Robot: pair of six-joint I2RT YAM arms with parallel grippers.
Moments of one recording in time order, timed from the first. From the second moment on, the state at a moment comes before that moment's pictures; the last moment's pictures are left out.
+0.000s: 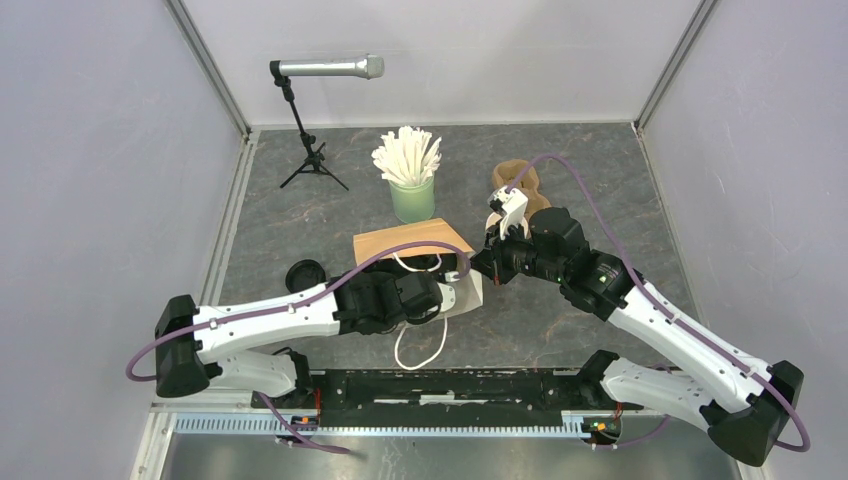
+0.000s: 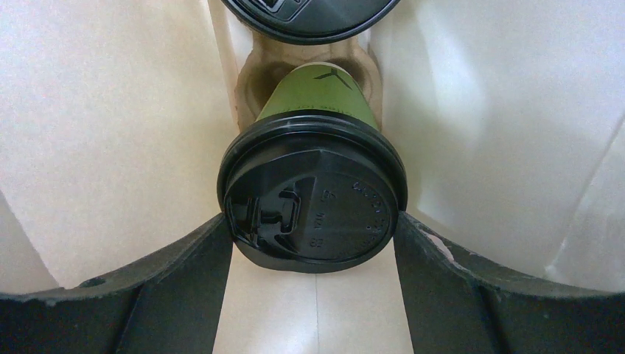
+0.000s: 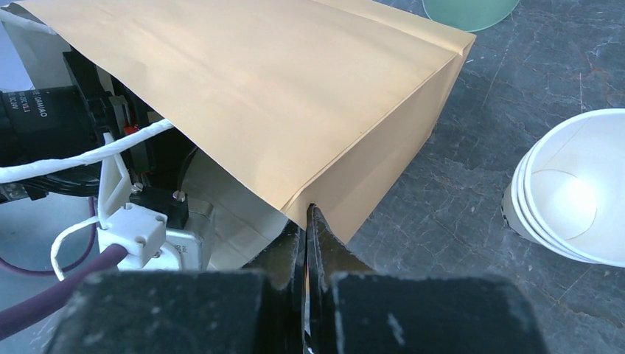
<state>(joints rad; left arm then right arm) -1.23 1.24 1.01 -0.89 -0.68 0.42 0.77 0.97 0.92 -0.40 -0.19 0.28</state>
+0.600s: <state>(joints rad) -1.23 1.24 0.96 -0.86 -0.70 0.42 0.77 0.97 0.90 -0.35 -0.24 0.28</state>
